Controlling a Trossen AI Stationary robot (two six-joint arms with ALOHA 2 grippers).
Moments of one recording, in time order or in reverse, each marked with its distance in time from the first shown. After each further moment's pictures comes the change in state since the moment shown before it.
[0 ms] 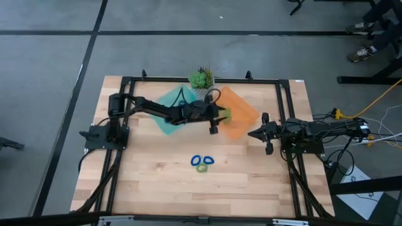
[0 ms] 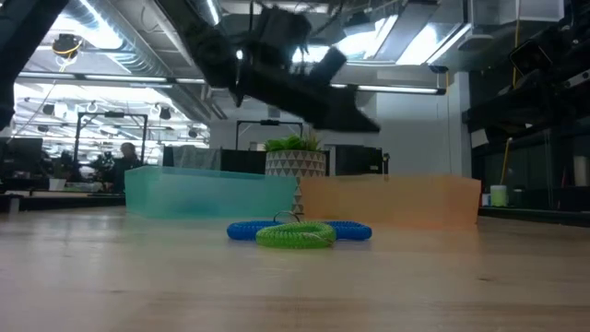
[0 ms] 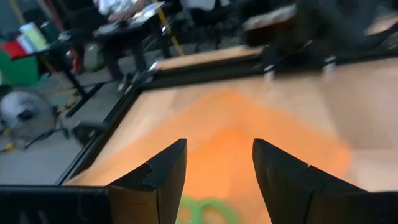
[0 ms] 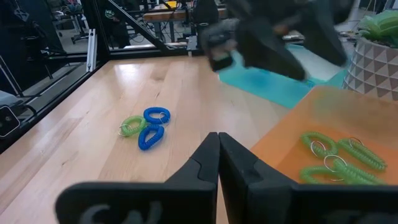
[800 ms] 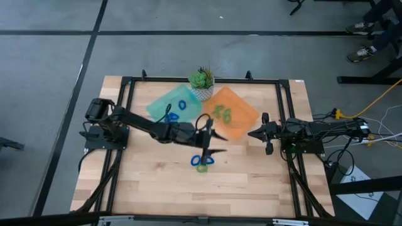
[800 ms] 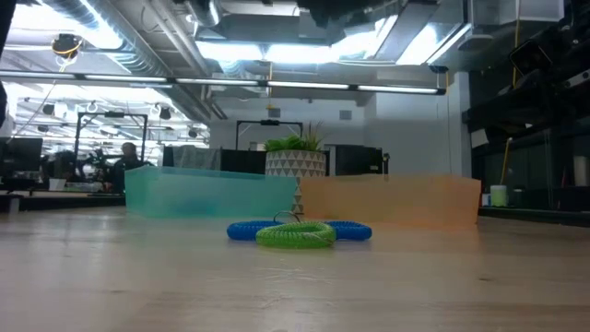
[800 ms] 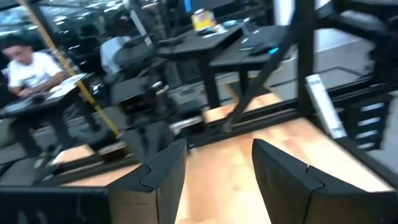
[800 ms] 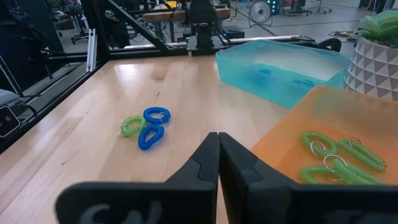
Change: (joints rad) left arm -0.324 -0.228 0.000 -0.070 0.045 -0.004; right arm 0.000 0.000 0.000 0.000 0.000 0.000
